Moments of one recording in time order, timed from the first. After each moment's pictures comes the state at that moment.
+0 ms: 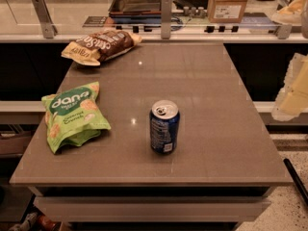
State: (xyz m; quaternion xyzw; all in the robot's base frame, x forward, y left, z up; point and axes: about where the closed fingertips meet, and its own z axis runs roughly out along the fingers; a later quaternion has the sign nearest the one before) arm 0.426 -0.201 1.037 -0.61 0.76 -0.08 0.23
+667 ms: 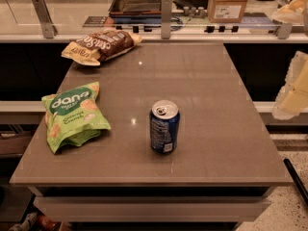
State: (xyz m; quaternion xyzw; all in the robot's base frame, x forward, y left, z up) arm 0.426 -0.200 1.039 -0.61 0.75 -0.07 0.24
